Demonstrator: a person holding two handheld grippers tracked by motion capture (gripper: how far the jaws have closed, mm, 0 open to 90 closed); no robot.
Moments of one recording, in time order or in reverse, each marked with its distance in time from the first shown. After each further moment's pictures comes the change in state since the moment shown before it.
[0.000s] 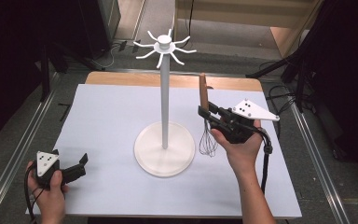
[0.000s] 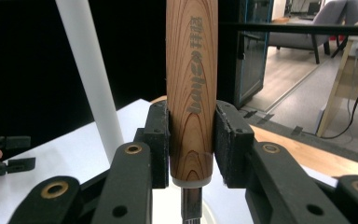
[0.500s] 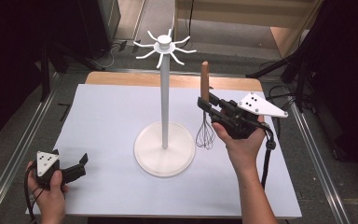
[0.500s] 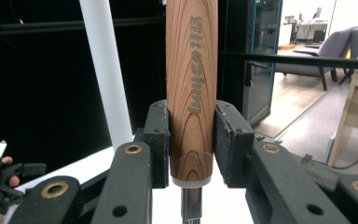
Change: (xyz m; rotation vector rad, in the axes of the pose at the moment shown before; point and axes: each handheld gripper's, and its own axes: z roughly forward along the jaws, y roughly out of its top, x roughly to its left) left arm 0.000 0.000 0.000 0.001 -0.001 0.001; right arm 0.007 0.027 -0.006 -0.102 0.044 -0.008
